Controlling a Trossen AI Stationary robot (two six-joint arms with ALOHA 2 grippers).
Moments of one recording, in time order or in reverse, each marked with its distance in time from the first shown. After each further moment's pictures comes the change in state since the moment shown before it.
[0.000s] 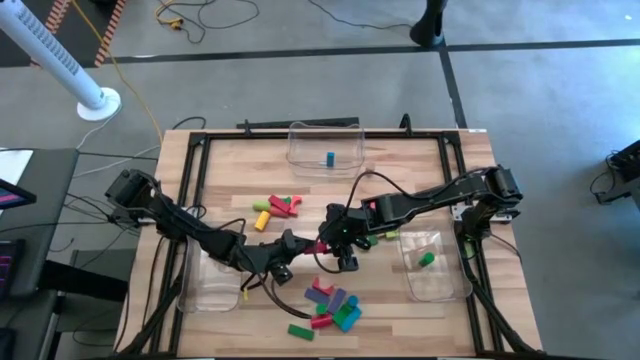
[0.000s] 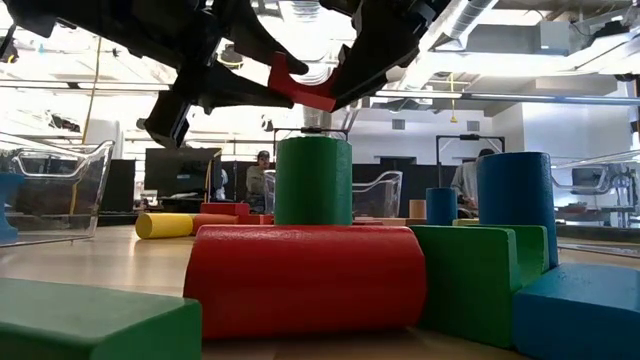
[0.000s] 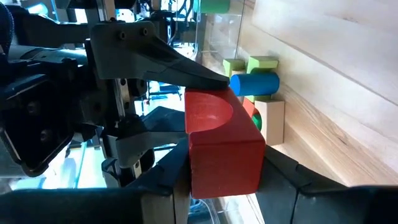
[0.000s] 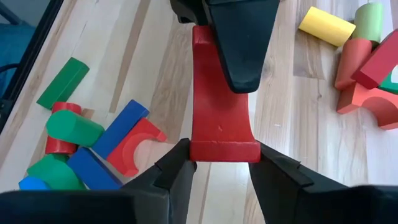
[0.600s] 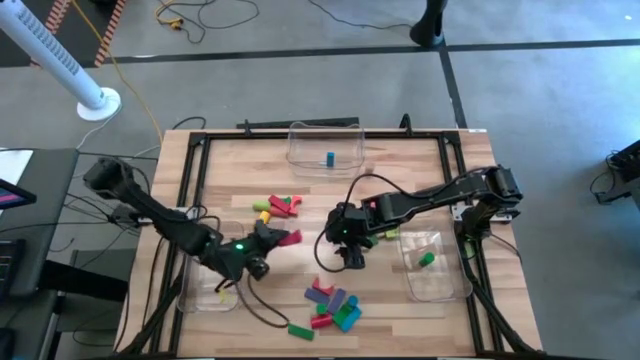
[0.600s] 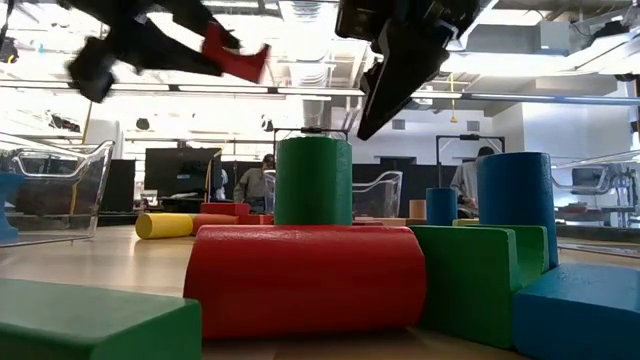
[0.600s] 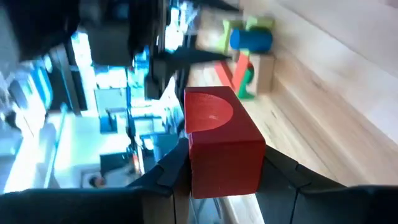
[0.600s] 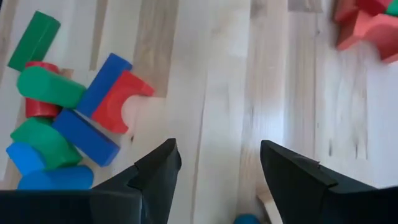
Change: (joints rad) left arm -0.127 -0.315 0.004 -0.540 -0.213 -0.314; right arm 0.001 0.000 0.000 -0.164 0.019 0.063
